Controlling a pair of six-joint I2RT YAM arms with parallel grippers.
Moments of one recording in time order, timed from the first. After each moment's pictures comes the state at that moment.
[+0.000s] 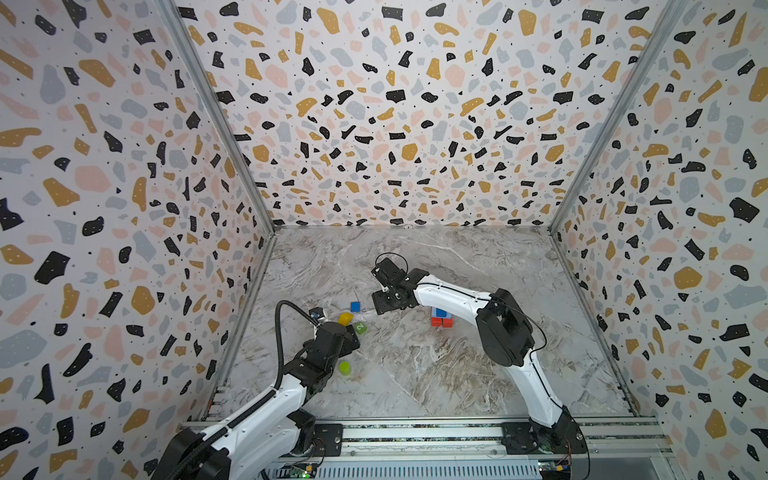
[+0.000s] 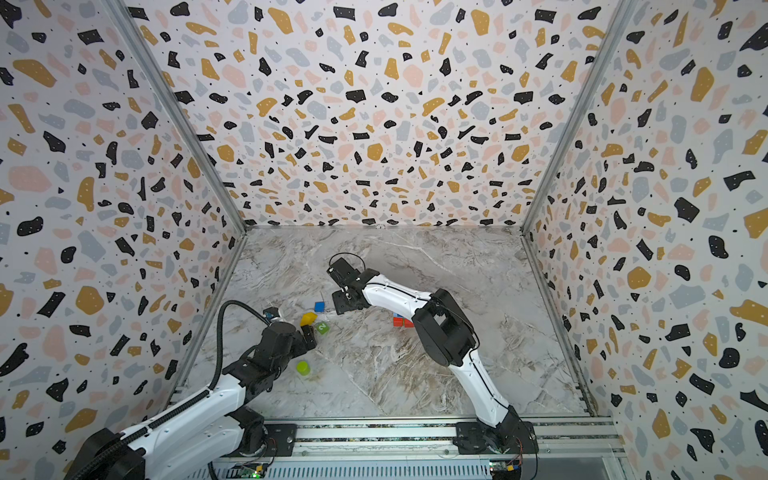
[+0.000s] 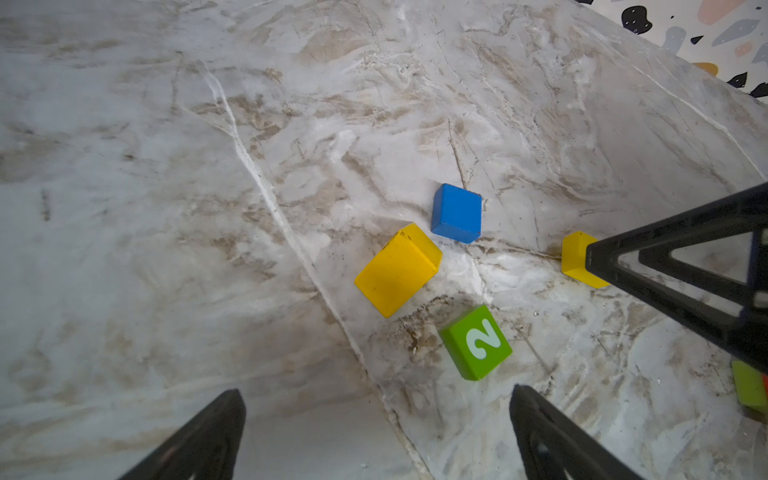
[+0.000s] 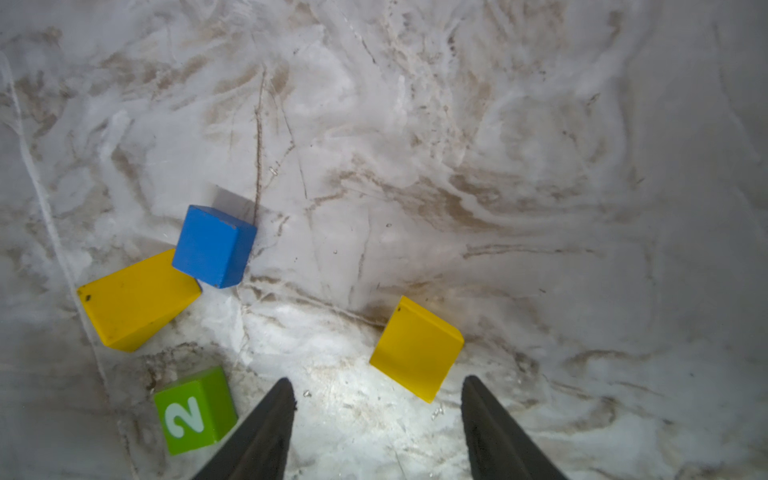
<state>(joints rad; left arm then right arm) -0.46 0.90 0.28 -0.14 -0.35 -0.67 0.88 2.26 1.87 -0.66 0.04 0.44</state>
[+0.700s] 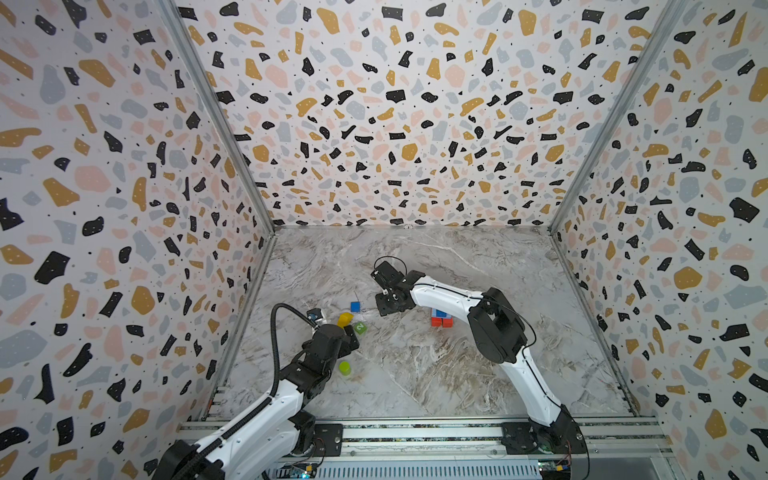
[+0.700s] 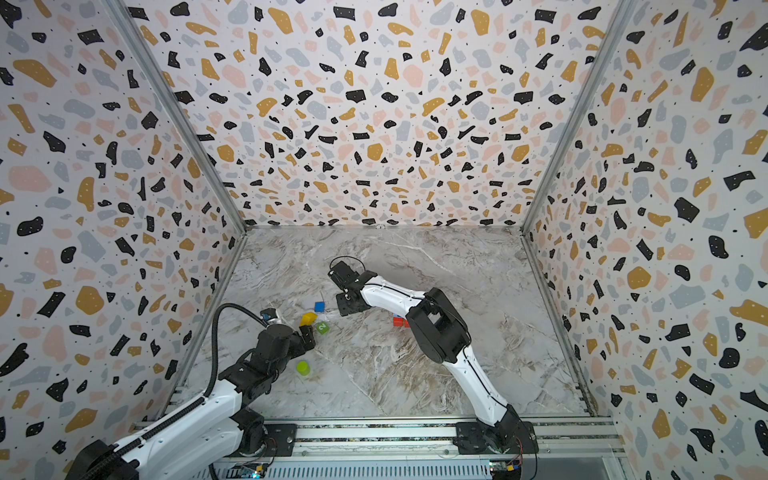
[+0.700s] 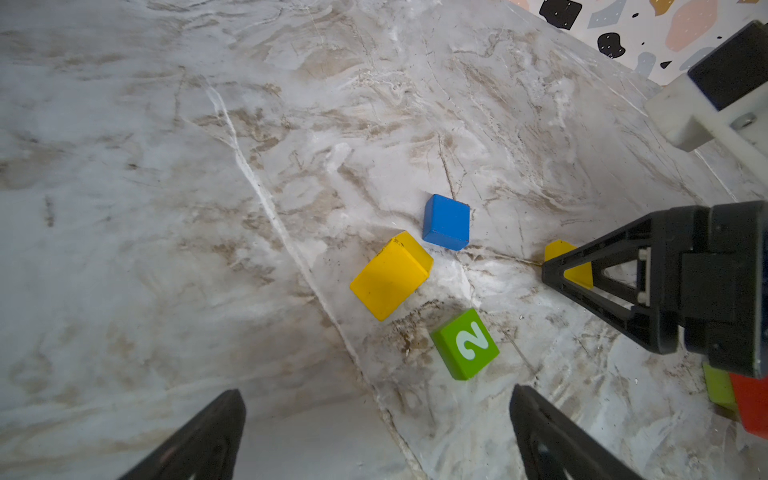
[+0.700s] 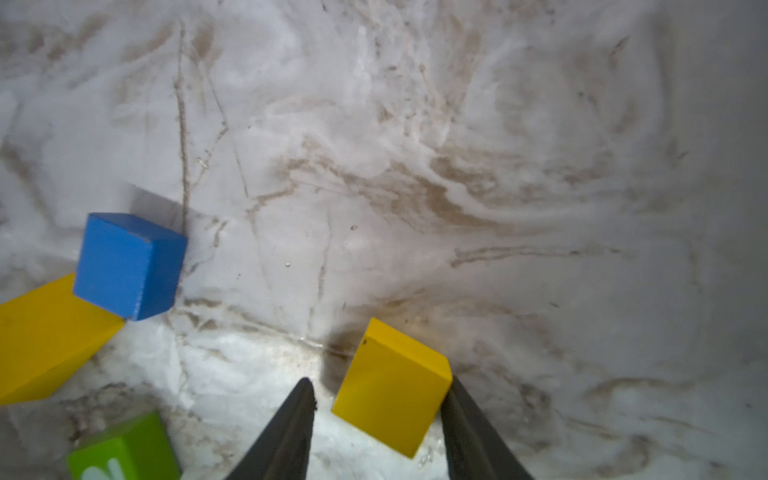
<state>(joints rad) -0.46 0.85 0.26 -0.14 -0.35 -0.67 0.88 2.34 1.90 -0.68 0.04 0.46</state>
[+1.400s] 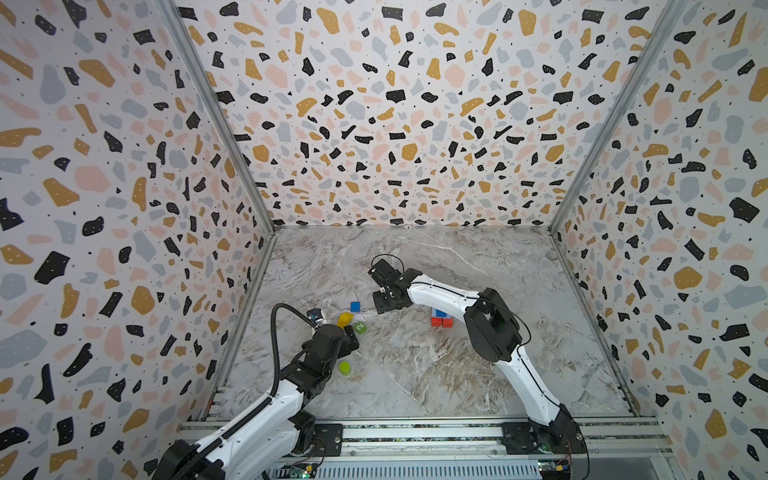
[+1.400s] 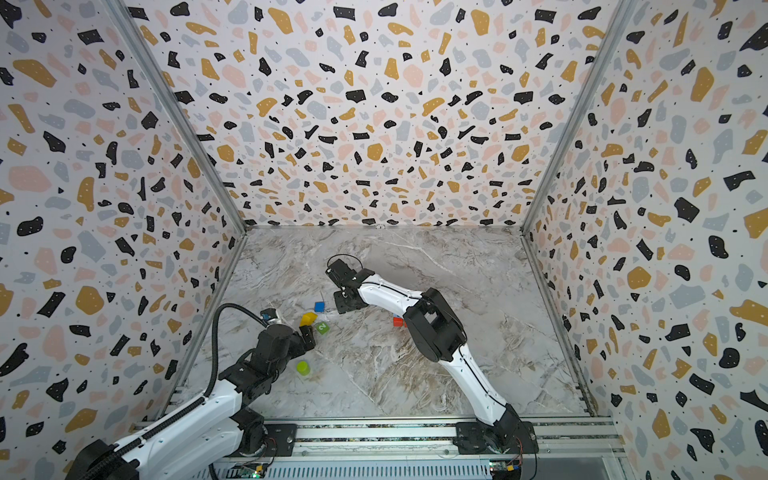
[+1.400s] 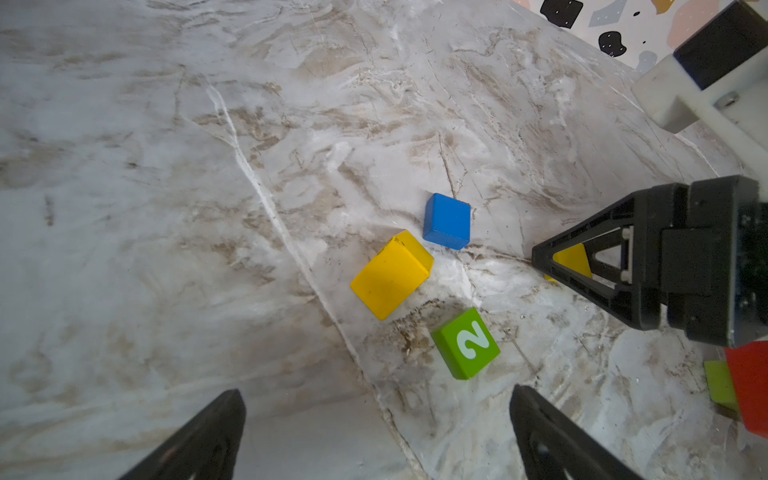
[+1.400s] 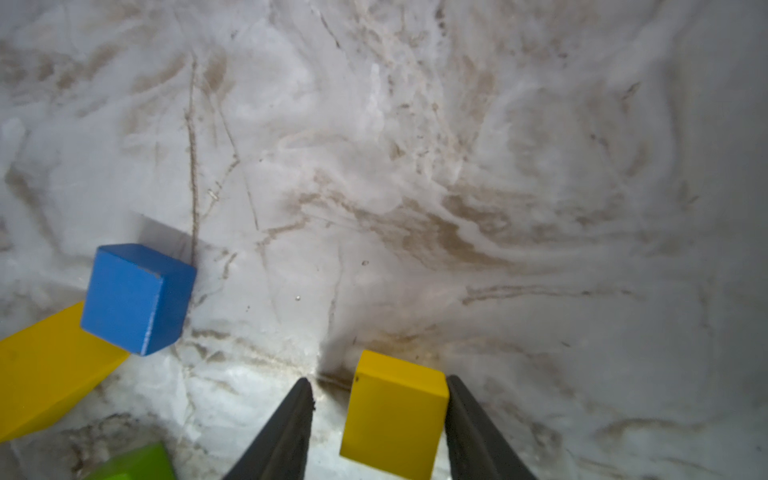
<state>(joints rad) -0.46 0.85 0.26 -0.14 -0.35 -0.67 0.88 2.39 2.00 -0.71 0.05 0.45</state>
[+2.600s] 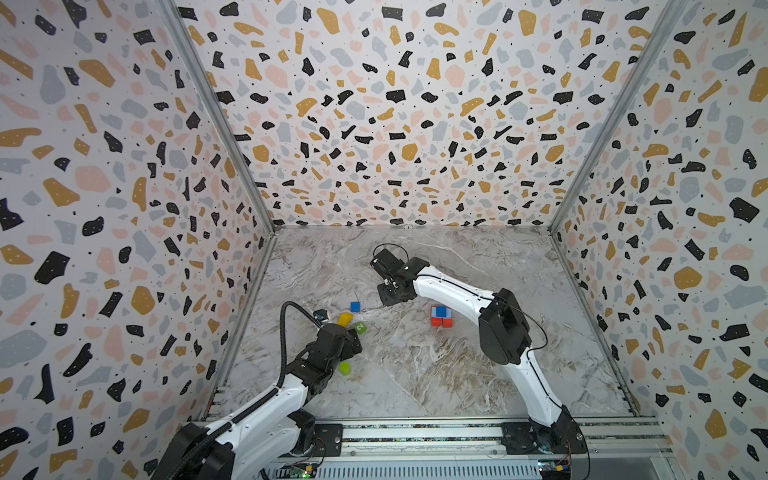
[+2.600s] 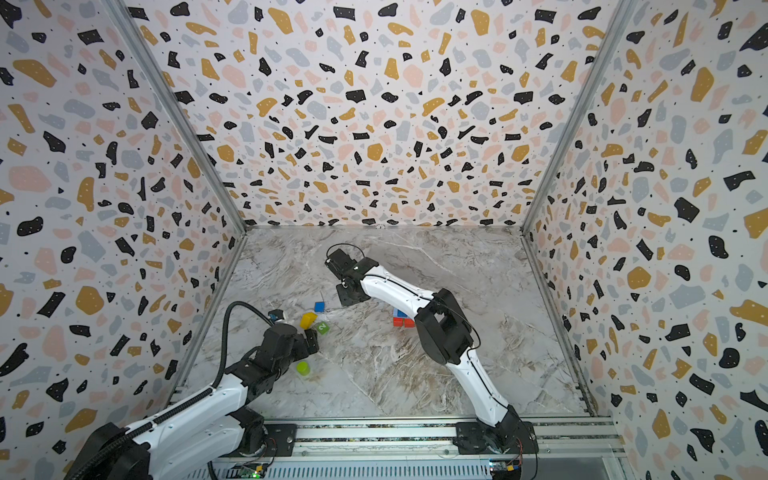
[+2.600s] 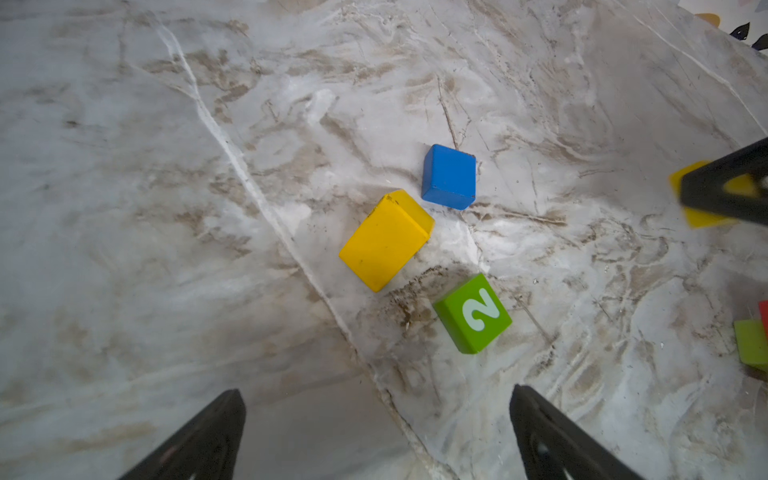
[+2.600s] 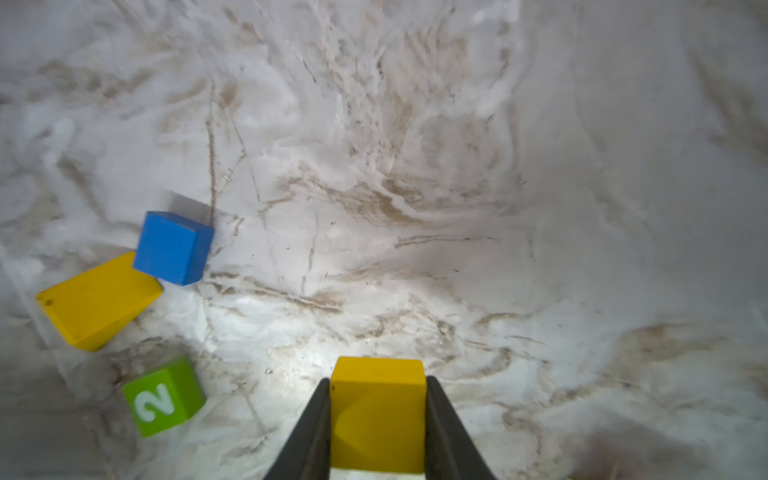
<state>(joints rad) -0.46 0.94 0.26 -0.12 -0.28 -0.64 0.87 2.26 2.05 -0.91 0.13 0.40</state>
